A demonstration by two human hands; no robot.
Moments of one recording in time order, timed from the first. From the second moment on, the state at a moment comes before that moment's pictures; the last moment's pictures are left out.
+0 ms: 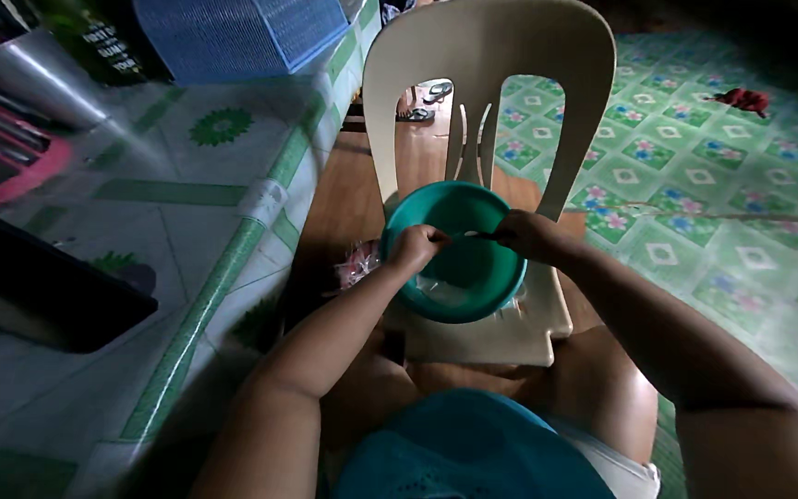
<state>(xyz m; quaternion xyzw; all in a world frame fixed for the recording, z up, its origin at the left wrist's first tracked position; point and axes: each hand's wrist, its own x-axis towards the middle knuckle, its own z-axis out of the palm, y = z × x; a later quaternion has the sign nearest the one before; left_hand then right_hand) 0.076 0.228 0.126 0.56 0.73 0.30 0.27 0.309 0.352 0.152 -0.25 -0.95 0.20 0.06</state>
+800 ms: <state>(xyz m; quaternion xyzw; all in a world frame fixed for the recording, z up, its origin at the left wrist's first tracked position) 0.075 0.215 0.144 0.63 0.62 0.40 0.24 0.248 0.323 0.235 -0.11 -0.99 0.01 0.08</state>
